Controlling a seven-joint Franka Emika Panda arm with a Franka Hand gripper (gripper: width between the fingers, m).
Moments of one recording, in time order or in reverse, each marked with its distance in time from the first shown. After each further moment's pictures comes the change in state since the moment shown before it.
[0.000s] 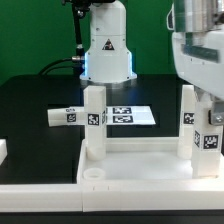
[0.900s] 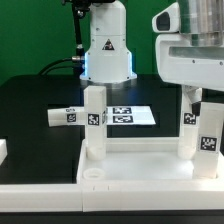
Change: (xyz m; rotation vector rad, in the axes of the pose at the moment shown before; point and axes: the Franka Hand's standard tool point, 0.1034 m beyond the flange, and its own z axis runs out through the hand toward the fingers) arm -0.009 -0.002 -0.001 -0.077 -0.020 -0.710
